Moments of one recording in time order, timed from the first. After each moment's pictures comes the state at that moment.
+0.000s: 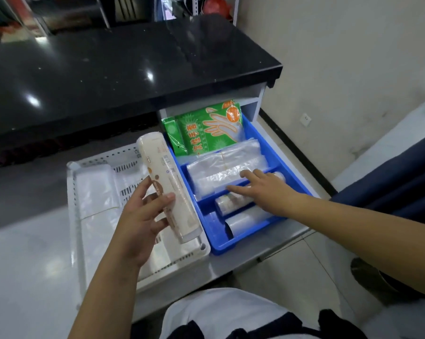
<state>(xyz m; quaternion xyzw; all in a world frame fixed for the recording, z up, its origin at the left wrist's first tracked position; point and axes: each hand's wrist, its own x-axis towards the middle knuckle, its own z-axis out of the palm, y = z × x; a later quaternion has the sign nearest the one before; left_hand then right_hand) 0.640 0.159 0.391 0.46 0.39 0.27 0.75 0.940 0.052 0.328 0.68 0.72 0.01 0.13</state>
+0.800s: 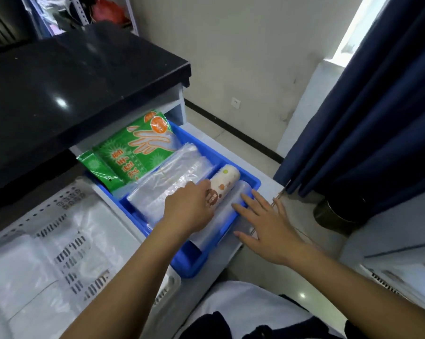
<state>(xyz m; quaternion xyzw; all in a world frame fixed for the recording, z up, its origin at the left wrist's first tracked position) 0.819 0.133 0.369 0.96 0.20 -0.08 0.16 0.880 -0.075 0.325 0.90 0.41 -0.16 -0.04</state>
